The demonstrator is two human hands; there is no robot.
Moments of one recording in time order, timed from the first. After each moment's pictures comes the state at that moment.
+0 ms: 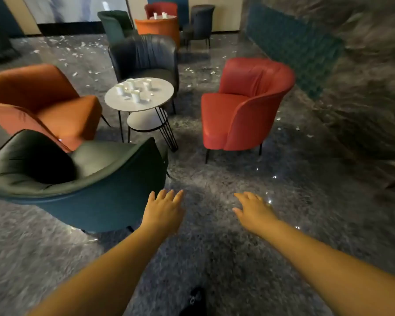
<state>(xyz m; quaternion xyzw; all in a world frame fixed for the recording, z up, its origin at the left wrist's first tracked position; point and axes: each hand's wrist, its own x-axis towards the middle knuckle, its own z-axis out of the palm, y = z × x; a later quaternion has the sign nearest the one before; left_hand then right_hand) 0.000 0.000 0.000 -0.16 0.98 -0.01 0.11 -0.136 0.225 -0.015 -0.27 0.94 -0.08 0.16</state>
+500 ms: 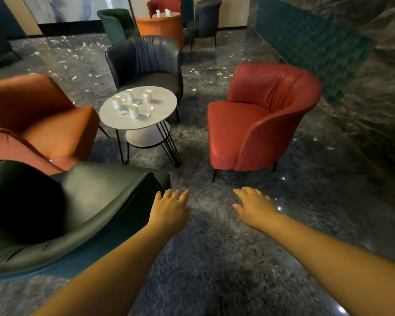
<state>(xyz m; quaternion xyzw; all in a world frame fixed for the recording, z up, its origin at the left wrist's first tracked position) -0.217 -0.132 -0.008 -0.15 0.98 -0.02 0.12 -0.354 0.082 -0.014 -0.31 0.93 -0.06 0.17</state>
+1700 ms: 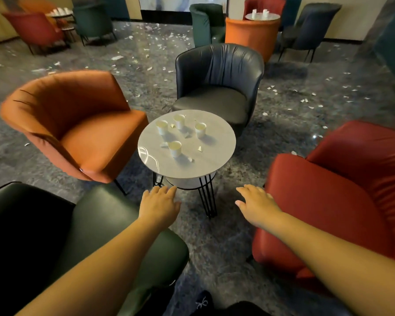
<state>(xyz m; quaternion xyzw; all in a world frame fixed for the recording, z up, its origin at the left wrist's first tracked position) -0.545 -0.501 -0.024 -0.42 0.91 0.02 0.07 -0.777 -0.335 -0.015 -0.50 0.85 -0.03 0.17</state>
